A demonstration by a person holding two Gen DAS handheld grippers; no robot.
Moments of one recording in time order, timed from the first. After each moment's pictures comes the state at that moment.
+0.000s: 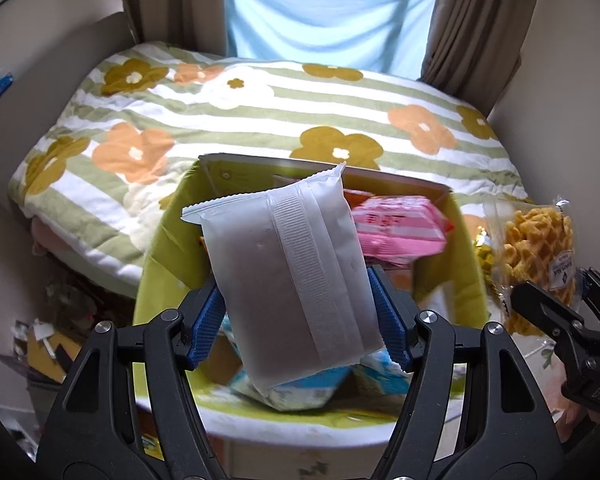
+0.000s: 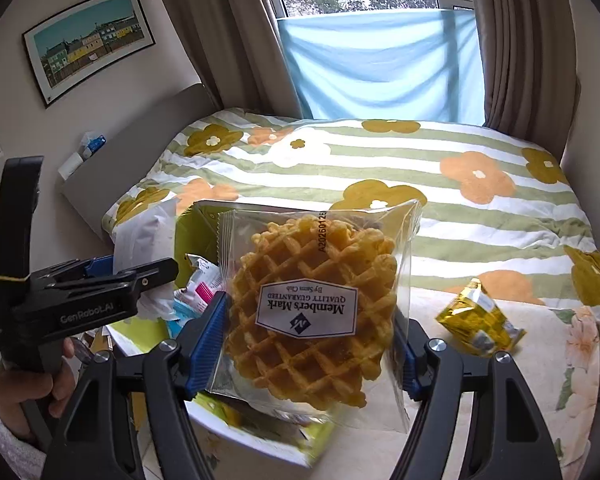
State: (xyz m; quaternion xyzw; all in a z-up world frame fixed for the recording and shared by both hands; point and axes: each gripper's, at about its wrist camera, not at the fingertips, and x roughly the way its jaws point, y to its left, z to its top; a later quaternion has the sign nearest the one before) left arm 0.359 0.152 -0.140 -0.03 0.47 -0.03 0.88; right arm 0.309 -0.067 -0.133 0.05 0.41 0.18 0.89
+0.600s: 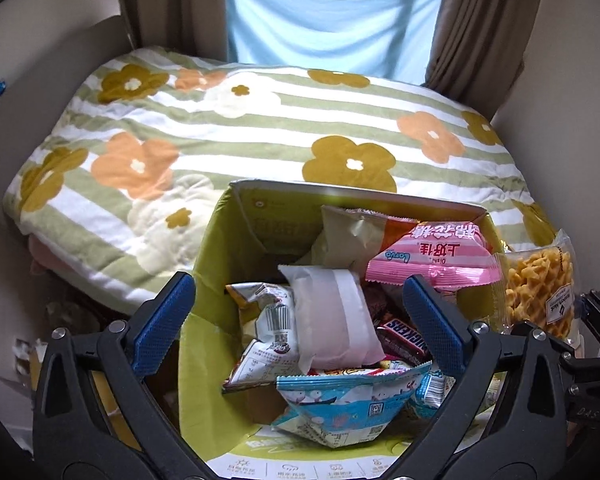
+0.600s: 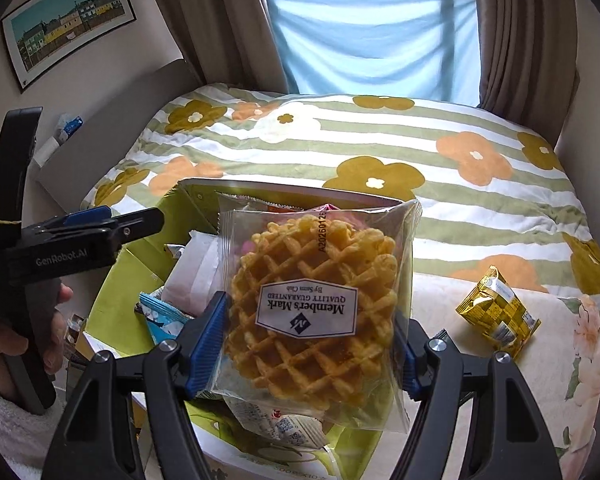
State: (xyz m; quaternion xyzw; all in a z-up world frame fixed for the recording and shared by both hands) left arm 0.391 0.194 -0.147 -0.04 0.46 -0.03 0.89; right arm 0.330 -0.036 -0.151 0.02 0.45 0.16 0.88
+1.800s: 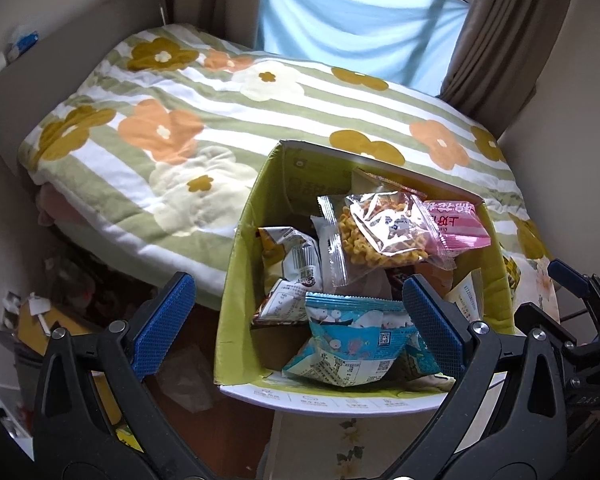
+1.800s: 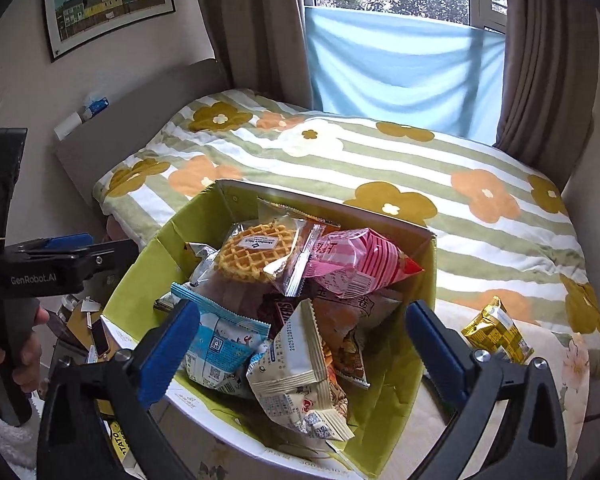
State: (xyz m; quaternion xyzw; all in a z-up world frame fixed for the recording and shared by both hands) left arm 0.330 0.226 -0.137 -0.08 0.46 -0.01 0.88; right arm 0.300 -0.013 -0.131 -0.02 0.42 0.18 0.89
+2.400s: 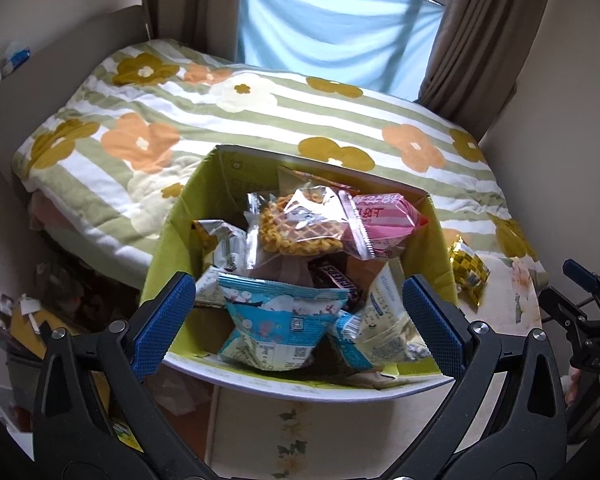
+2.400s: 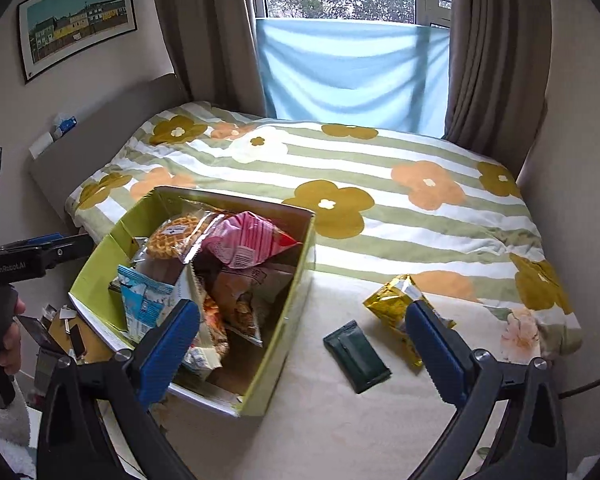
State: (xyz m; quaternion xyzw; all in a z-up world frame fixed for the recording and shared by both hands) left arm 0.302 0.143 -0.114 -0.08 0.44 -0.01 0.89; right arm 0.275 -0.135 -0.111 -0.03 0.40 0.13 0.91
